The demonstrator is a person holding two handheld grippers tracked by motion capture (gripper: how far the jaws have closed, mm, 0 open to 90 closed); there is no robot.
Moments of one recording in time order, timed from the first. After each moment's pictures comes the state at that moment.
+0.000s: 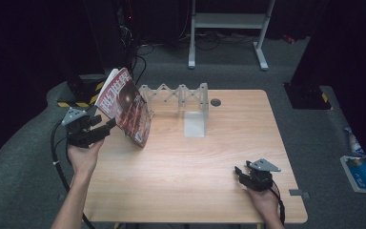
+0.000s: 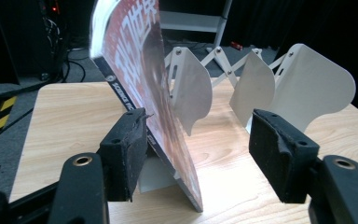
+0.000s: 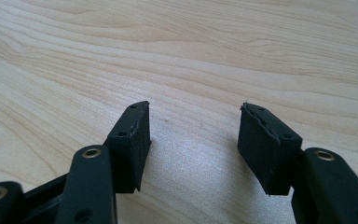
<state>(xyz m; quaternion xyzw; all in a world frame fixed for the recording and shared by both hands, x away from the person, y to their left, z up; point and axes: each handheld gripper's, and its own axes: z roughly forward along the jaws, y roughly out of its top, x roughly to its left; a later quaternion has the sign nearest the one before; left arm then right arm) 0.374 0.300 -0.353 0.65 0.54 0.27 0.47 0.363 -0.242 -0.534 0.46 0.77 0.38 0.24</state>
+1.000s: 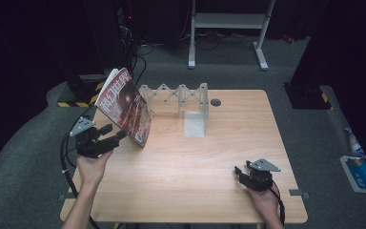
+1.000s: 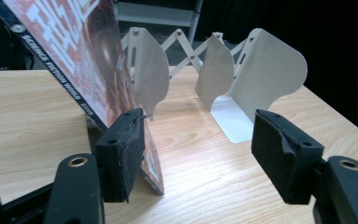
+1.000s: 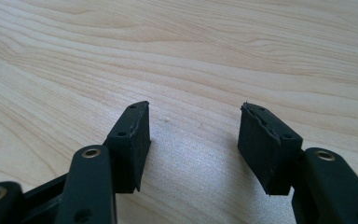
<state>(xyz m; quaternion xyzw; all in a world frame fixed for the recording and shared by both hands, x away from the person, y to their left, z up) 0.356 0.276 -0.368 0.66 0.51 0.23 0.50 0.363 -0.242 -0.534 0.46 0.77 0.38 0.24</state>
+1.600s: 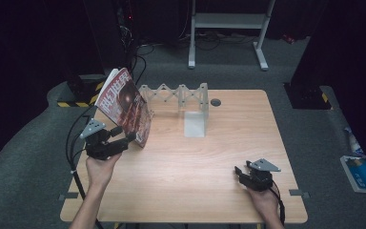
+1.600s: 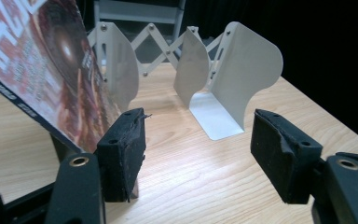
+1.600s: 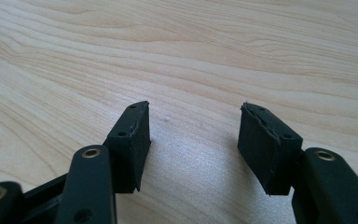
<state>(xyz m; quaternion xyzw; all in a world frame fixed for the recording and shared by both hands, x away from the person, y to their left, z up) 0.356 0.253 -0.373 0.67 0.49 0.21 0.51 0.363 -0.242 -0.534 0.46 0.77 0.38 0.24</state>
